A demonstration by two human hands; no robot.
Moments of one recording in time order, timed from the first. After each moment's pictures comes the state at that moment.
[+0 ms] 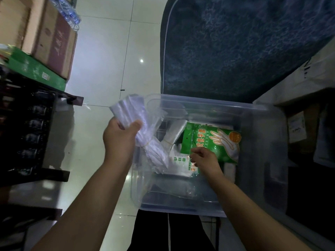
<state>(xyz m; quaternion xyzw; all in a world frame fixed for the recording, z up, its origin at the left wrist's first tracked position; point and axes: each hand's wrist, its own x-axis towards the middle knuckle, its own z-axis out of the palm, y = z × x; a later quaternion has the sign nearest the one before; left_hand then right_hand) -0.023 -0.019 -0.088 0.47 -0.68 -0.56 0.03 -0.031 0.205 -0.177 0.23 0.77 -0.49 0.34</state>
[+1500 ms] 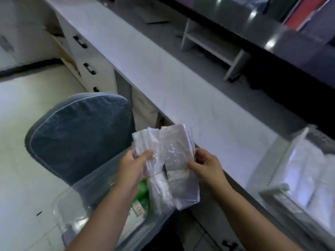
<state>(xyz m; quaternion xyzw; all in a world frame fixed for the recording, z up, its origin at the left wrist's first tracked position) -0.050 0.201 0.073 0.10 -0.63 -0.72 -0.26 0.061 0.355 0.131 0.30 0.73 -0.61 -0.08</state>
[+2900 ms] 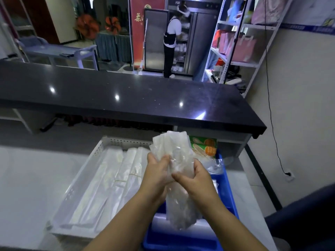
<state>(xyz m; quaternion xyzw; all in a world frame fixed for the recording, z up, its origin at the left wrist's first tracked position) 0.421 0.647 0.218 -0.19 -0.48 -0.67 -0.53 0.539 0.645 0.227 0.46 0.58 -0.56 -0.38</state>
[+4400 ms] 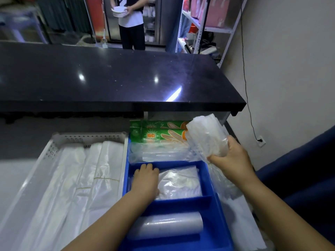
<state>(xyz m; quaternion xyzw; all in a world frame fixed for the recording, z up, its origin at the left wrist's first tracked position) 0.439 0.718 0.098 -0.73 -0.67 0.06 -0.12 0.672 0.735 0.200 0.66 0.63 -0.26 -0.32</state>
